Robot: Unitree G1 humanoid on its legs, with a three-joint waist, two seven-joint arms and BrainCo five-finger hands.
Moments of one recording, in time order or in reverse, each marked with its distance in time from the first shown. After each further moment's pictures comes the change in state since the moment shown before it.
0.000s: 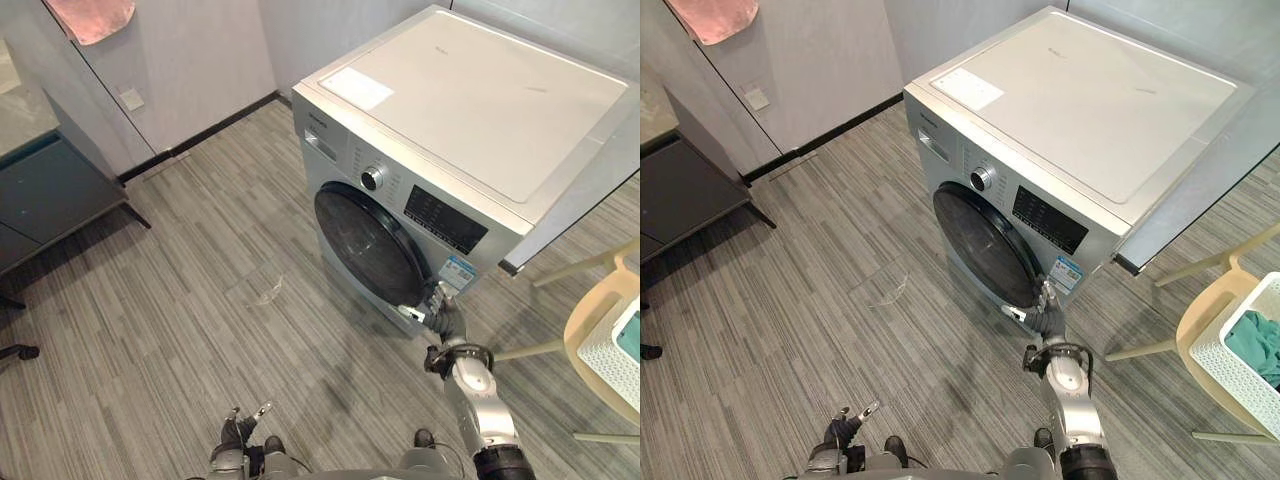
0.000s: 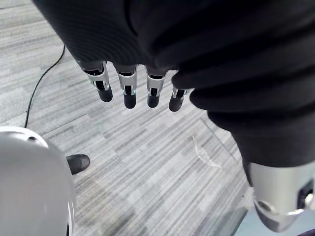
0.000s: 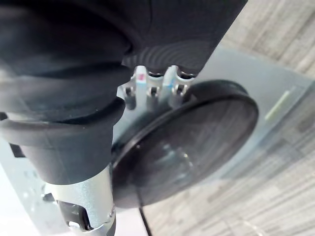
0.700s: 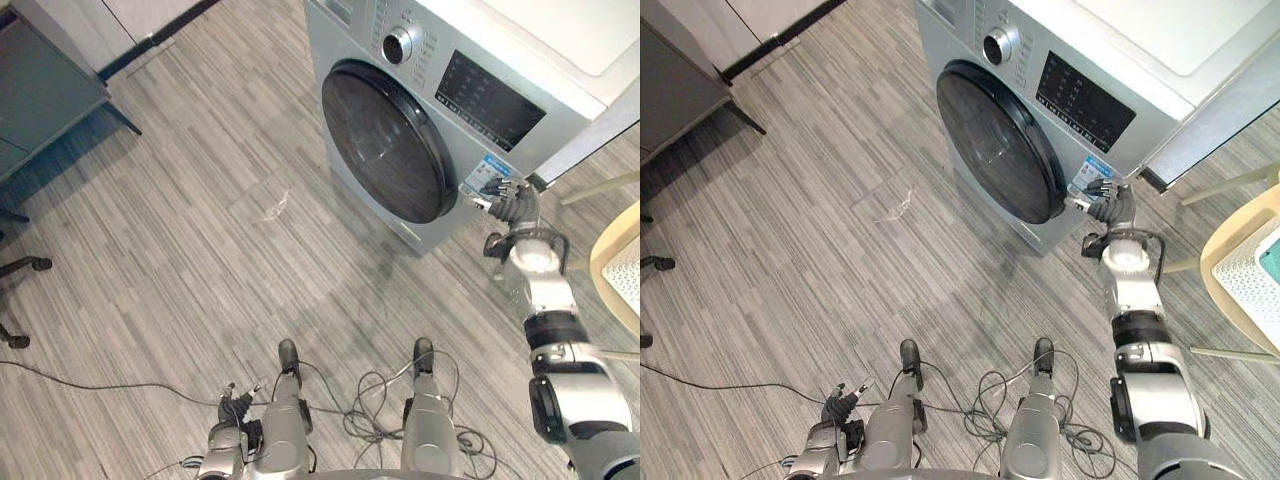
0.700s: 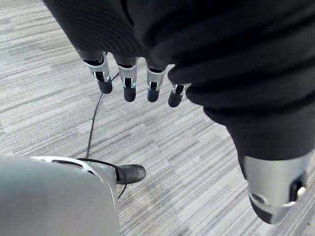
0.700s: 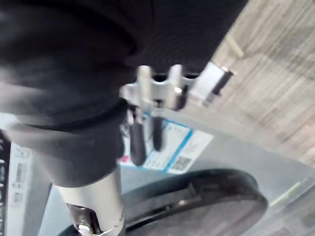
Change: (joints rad) left arm -0.075 0.020 -0.037 -0.021 -0.122 -0.030 0.046; right arm -0.669 -0.370 -0.056 0.470 0.089 0.036 -0.104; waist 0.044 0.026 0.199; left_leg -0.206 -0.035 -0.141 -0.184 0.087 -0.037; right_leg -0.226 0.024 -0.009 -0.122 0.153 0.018
